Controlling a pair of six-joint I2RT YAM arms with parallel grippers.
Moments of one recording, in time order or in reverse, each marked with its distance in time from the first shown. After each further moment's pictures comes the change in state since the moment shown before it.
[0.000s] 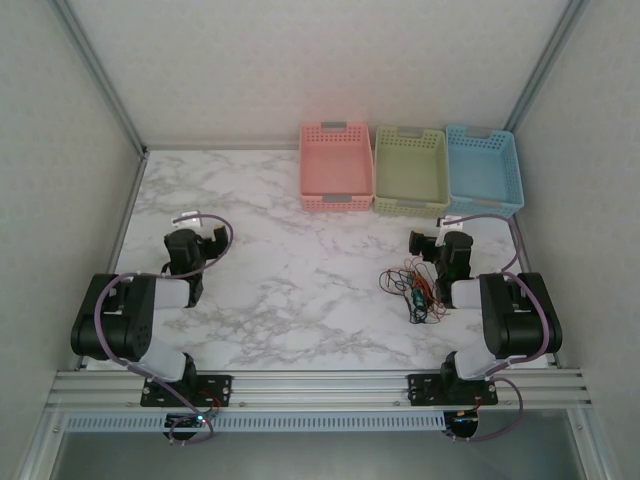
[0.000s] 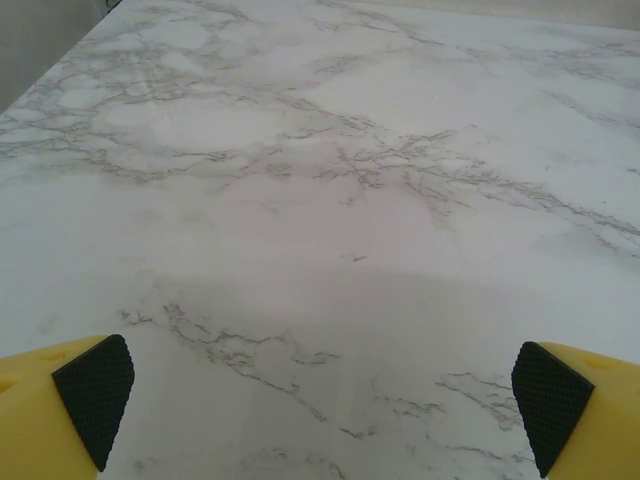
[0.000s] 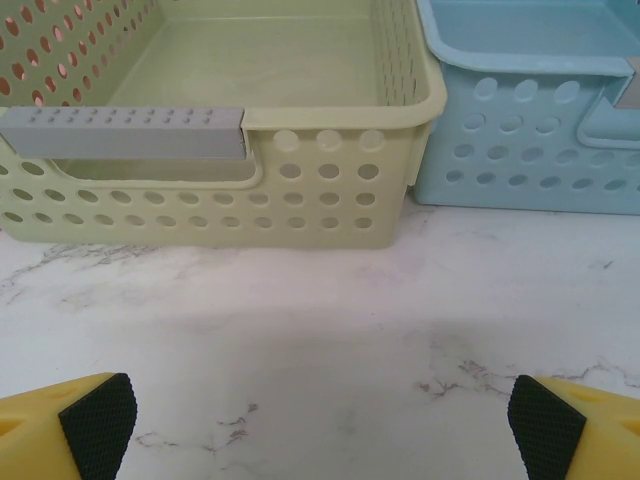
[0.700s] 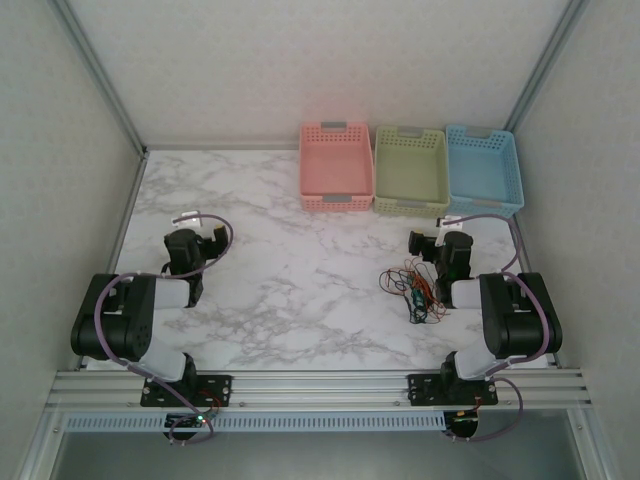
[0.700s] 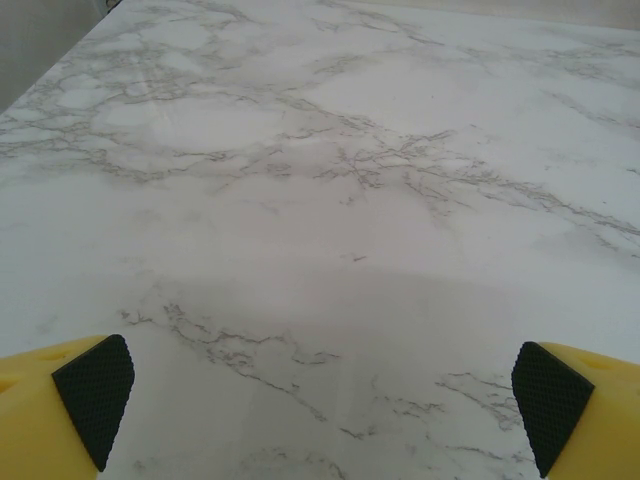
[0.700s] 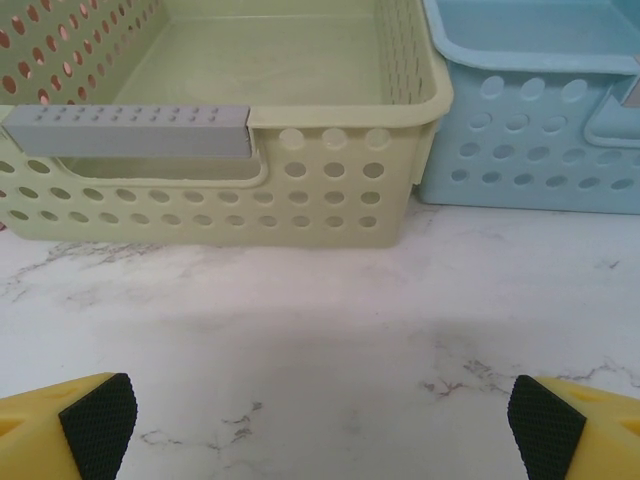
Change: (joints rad) left arm 0.000 0.000 0.000 0.000 0.000 0.000; right arm 0.000 0.000 0.000 -0.003 -0.012 0.000
